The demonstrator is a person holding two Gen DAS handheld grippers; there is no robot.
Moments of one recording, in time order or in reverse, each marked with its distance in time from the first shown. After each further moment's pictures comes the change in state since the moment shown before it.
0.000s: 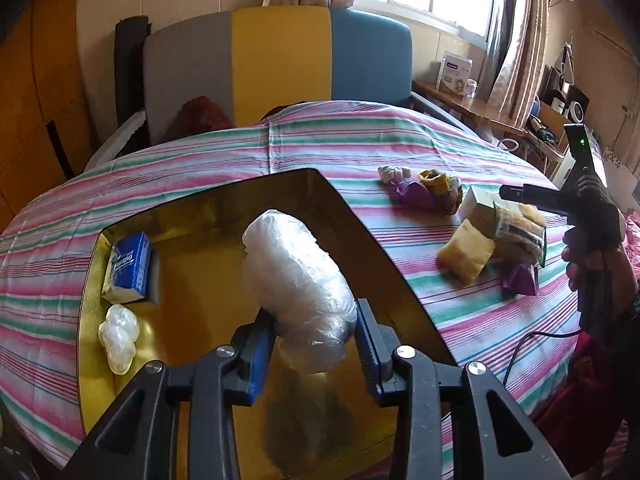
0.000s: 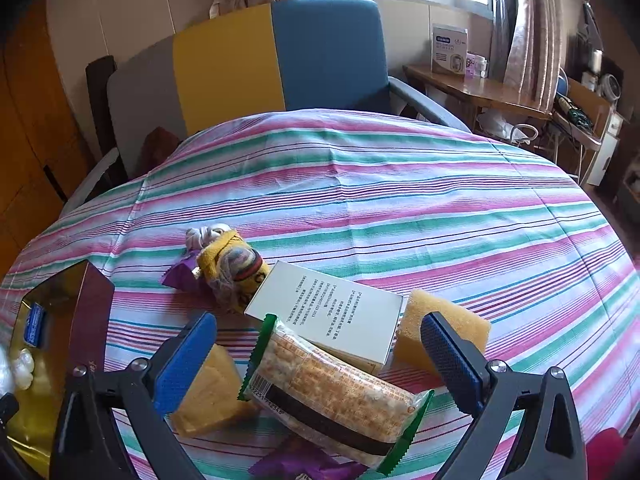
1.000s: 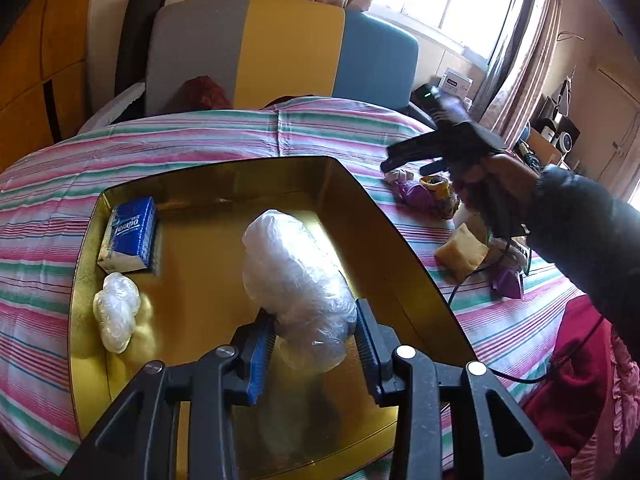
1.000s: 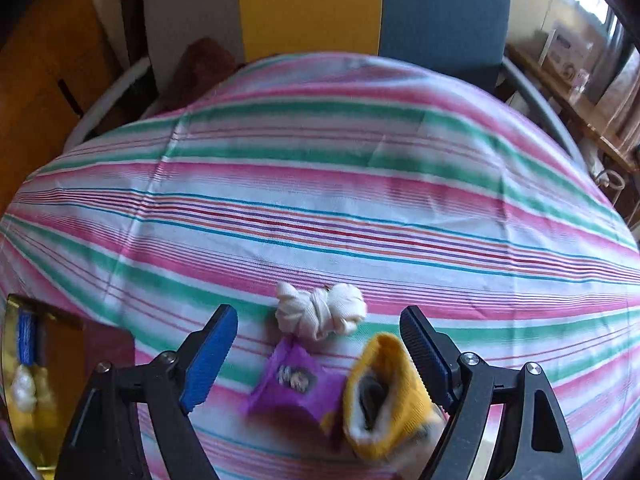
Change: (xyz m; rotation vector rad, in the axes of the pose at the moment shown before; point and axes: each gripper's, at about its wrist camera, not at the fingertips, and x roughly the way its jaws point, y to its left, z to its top) left arm -0.001 0.045 -0.015 -0.104 0.009 -0.126; right arm 0.150 0.139 0.084 -0.242 0.333 0.063
